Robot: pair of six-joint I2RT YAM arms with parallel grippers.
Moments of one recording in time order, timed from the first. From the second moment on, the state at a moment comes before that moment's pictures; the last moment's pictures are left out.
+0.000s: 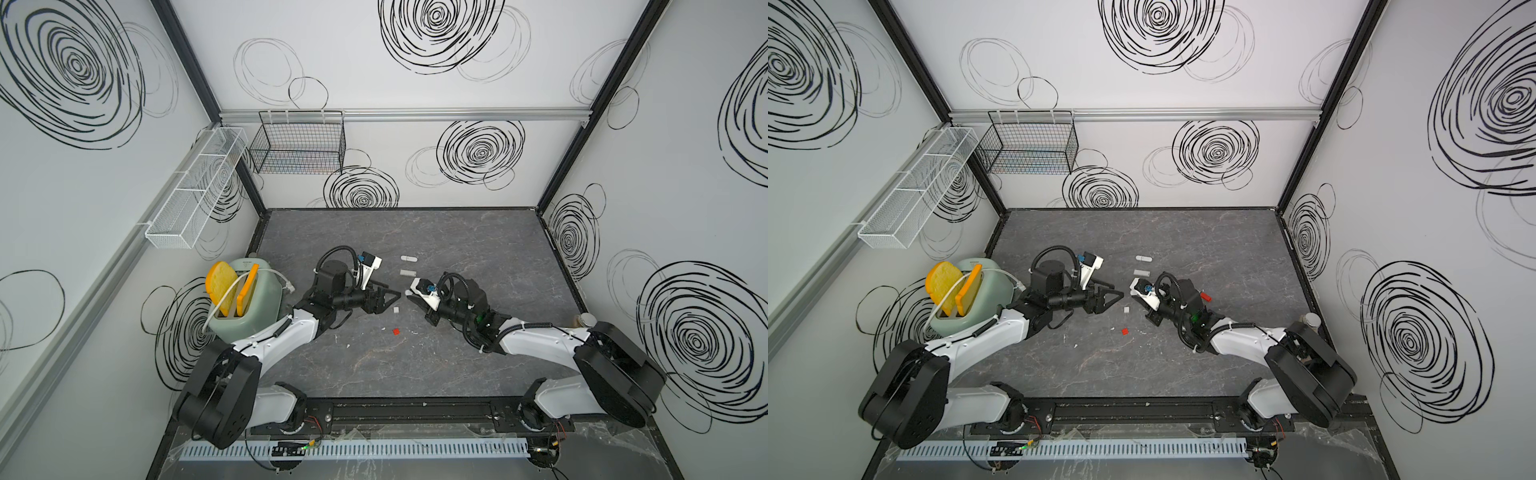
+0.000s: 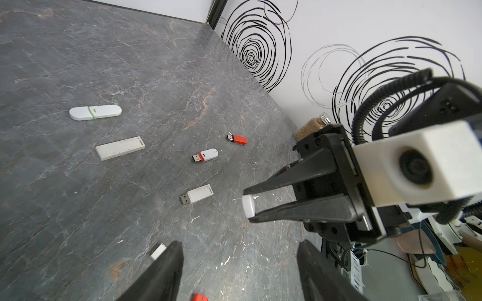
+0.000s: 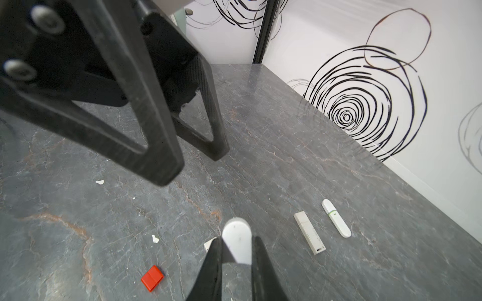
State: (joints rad) left arm -0.40 1.32 0.62 0.24 0.73 -0.33; right arm 0.77 1.40 0.53 0.56 -0.23 -0.29
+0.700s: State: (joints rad) left arm -0.43 1.38 0.68 0.24 0.74 -0.41; right arm 0.80 1.46 0.54 0.66 -0.24 -0.35
